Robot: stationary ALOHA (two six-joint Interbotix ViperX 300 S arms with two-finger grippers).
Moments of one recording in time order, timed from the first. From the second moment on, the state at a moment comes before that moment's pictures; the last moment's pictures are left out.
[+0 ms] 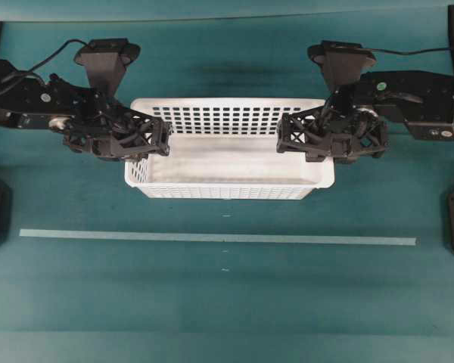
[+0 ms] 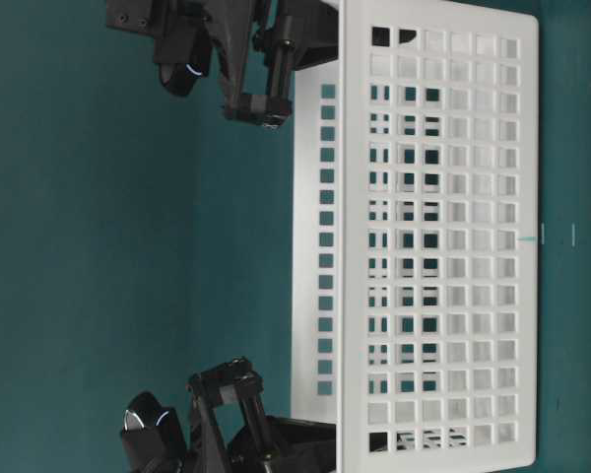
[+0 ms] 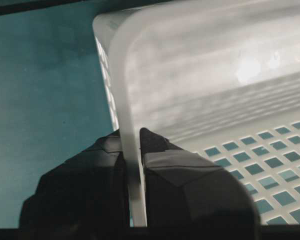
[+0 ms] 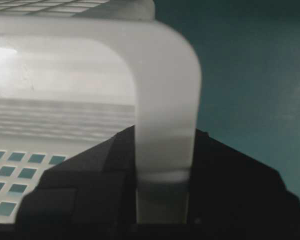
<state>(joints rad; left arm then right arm) 0.28 -0.11 0.64 0.03 0.58 -1.17 -0.30 0.00 0.56 0.06 0.82 1.23</state>
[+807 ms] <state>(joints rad) 0.28 -0.15 0.59 0.03 0.69 -1.17 -0.29 -0.05 0.52 0.05 0.89 1.23</state>
